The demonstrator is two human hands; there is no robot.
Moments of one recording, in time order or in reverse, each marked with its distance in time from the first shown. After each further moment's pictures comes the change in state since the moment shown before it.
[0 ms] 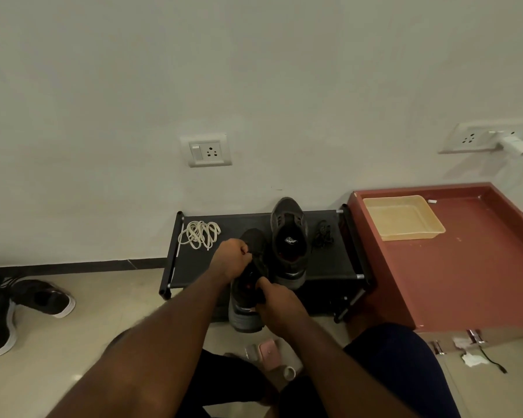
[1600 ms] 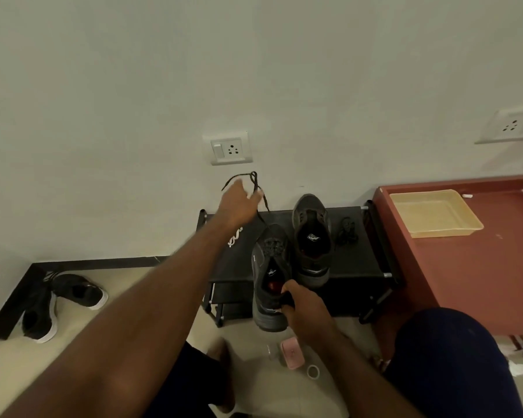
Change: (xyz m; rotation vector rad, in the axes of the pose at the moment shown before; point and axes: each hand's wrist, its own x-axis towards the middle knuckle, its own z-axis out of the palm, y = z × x) left_hand 0.012 0.057 -0.097 -0.273 0.157 -0.087; right_hand -0.016 0.012 0.018 0.253 0.103 0.007
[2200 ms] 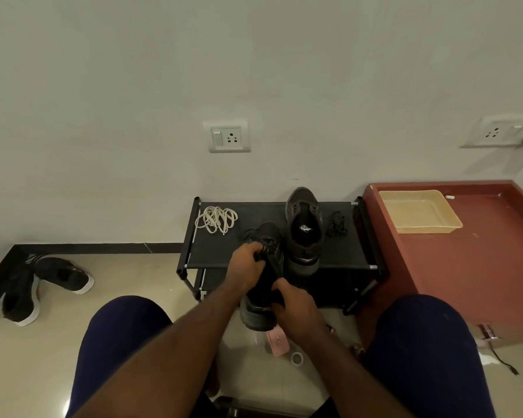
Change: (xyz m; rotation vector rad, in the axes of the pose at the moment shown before) left_hand -0.087 -0.097 0.078 0.162 -0.104 0.066; right_hand -0.032 -0.016 -0.002 -0.117 -0.017 -0.022
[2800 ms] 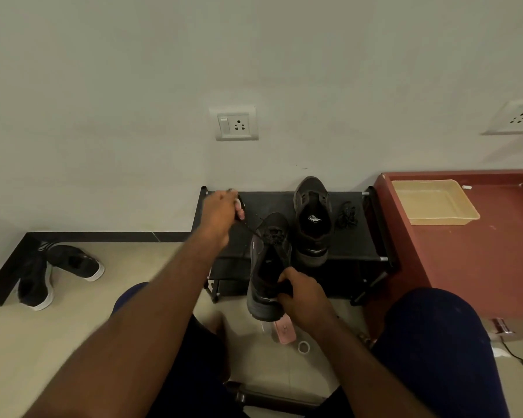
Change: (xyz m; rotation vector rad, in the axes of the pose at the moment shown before) left_hand 0.034 0.022 -0.088 -0.921 0.238 -0.252; right_hand 0.009 0.002 0.001 0.026 -0.012 0.018
